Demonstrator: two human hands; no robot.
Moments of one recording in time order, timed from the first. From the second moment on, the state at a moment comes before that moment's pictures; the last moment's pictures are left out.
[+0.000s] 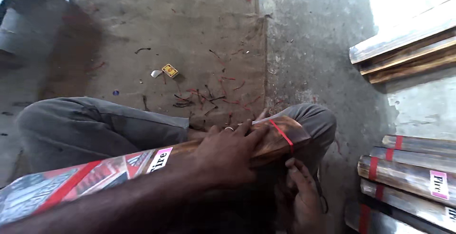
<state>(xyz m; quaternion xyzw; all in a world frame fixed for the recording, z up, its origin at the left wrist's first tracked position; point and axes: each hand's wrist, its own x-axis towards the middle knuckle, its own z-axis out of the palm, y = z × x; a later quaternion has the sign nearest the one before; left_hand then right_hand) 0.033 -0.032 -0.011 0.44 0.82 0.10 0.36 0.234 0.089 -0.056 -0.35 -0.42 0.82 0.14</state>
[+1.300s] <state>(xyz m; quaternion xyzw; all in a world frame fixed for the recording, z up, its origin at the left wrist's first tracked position) 0.092 -0.039 -0.033 0.57 0.82 0.05 0.07 0.270 0.068 -0.087 -0.35 -0.22 0.90 0.13</state>
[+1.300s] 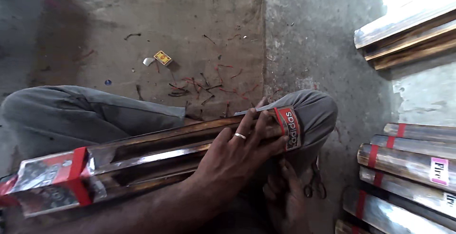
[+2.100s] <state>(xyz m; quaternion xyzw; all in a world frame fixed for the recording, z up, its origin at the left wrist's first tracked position) 0.007 -0.033 0.005 0.48 0.71 0.30 0.42 0.221 0.089 -0.055 -0.30 -0.39 0.85 0.18</state>
